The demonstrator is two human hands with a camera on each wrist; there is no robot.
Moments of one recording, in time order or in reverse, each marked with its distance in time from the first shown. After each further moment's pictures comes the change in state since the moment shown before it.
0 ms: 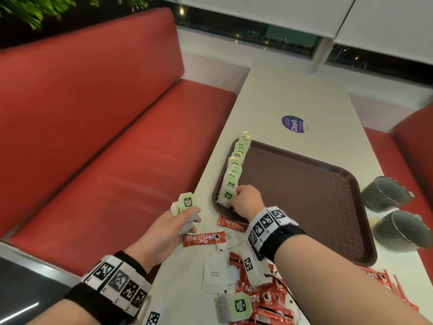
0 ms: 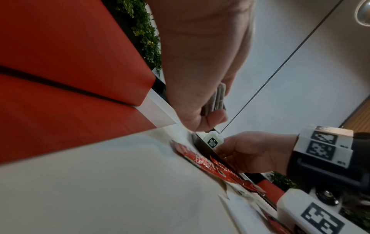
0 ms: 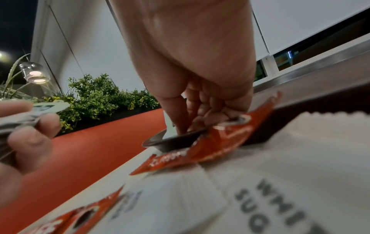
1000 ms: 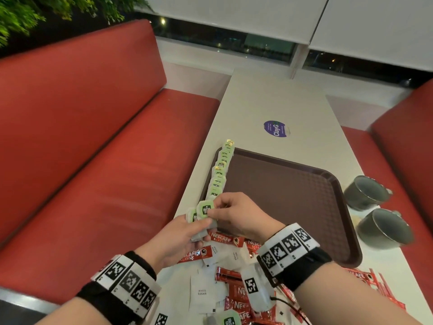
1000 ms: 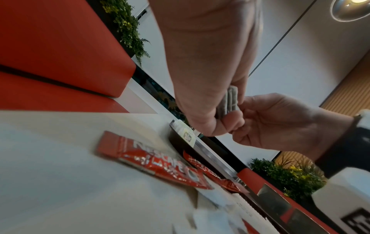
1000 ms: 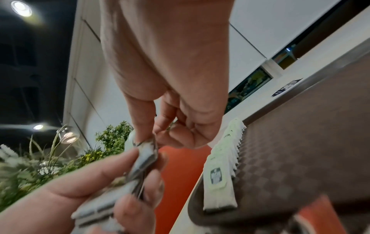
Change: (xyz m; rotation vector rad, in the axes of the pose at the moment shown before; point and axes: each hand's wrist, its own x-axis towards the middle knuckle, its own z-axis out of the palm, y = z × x) left_hand 0.017 0.020 0.045 0.074 -0.245 -0.078; right_hand -0.045 0.006 -0.039 0.527 -0.266 -0.318
